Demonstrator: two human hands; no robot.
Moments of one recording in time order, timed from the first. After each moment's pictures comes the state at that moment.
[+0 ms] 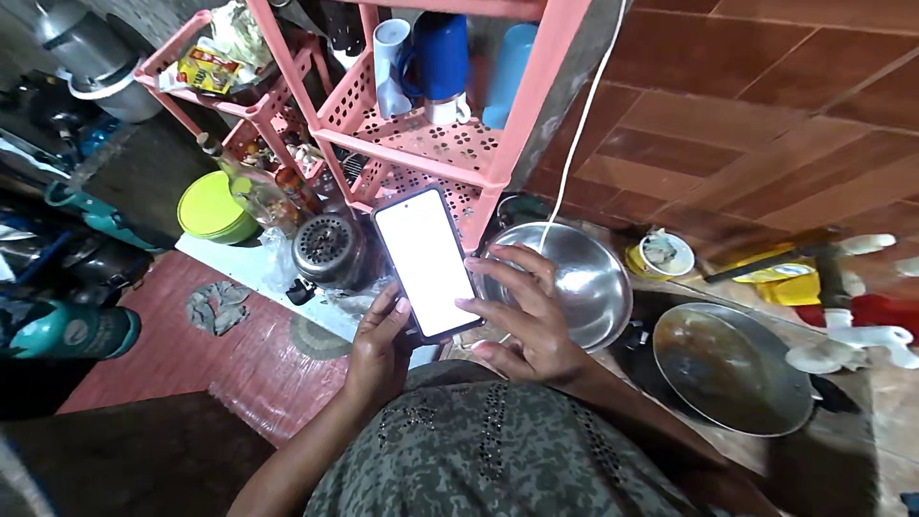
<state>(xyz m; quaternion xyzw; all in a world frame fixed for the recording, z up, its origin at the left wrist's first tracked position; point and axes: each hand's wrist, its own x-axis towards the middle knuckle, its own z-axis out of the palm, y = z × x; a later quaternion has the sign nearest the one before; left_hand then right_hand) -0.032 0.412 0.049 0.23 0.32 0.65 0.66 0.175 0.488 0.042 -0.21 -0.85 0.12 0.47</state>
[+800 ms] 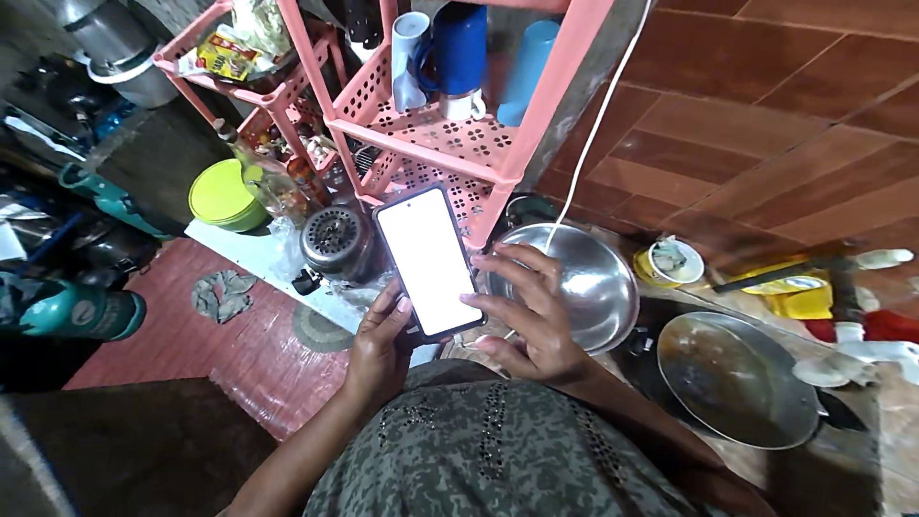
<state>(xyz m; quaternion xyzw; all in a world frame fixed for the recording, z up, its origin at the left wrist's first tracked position) -0.033 0.396 0.049 0.21 0.31 0.66 0.65 0.171 0.482 0.042 -0.19 -0.85 0.12 0.47</state>
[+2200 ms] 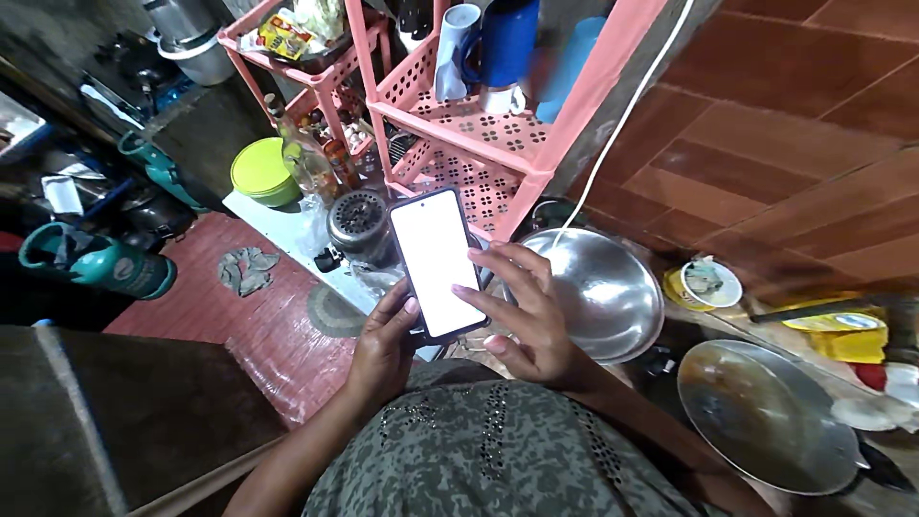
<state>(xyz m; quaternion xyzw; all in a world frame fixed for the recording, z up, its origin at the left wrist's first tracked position) -0.026 0.351 0.053 0.21 0.33 0.69 0.61 0.164 0.463 0.042 -0.13 -0.87 0.16 0.44</state>
